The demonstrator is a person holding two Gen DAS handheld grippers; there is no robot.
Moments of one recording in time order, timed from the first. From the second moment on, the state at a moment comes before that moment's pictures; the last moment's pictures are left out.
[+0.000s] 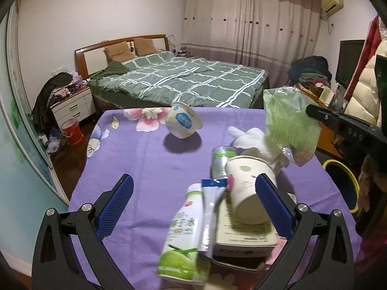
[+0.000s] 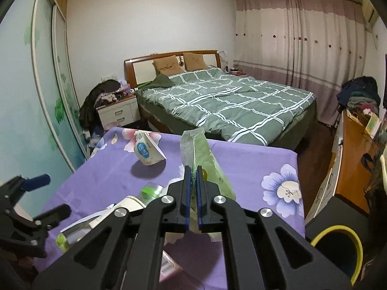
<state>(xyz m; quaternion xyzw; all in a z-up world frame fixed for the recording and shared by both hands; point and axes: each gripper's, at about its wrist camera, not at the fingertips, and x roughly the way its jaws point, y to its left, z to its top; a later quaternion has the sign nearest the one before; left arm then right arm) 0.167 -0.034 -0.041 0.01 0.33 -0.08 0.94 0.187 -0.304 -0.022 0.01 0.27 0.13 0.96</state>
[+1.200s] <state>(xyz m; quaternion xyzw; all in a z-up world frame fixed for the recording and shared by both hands) 0.173 -0.113 -0.072 0.06 0.37 -0.11 0.92 0.134 -0.558 -0.144 0.12 0.34 -0.18 0.92</state>
